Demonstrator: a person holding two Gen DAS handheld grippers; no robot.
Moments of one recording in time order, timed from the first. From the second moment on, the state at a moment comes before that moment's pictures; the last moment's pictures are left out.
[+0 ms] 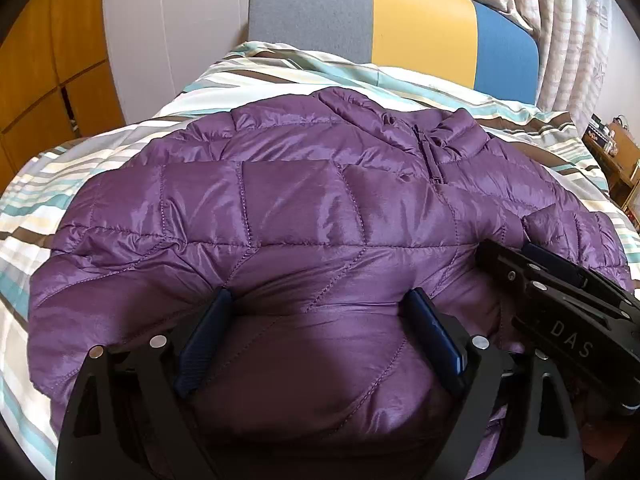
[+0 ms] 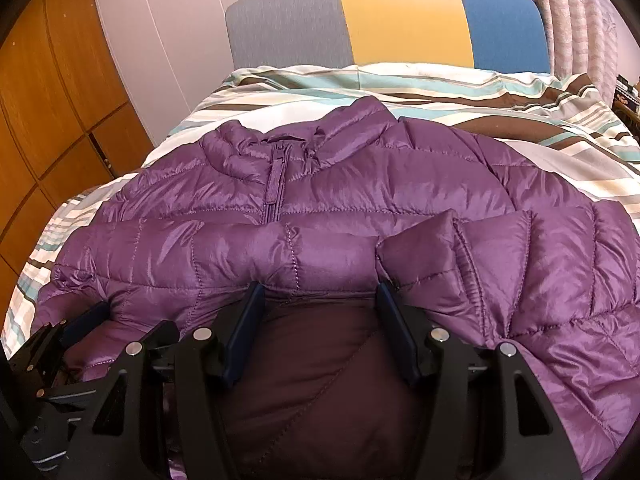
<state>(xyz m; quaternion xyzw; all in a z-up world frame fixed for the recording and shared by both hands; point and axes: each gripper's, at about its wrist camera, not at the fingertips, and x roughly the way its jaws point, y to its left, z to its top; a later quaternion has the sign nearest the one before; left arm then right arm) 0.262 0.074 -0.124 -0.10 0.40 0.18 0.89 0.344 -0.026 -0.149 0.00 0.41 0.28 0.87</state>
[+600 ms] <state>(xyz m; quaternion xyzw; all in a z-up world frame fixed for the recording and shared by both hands) 0.278 0.143 -0.124 -0.13 0.42 0.23 0.87 0.336 -0.012 -0.152 -0.04 0.40 0.26 0.88</state>
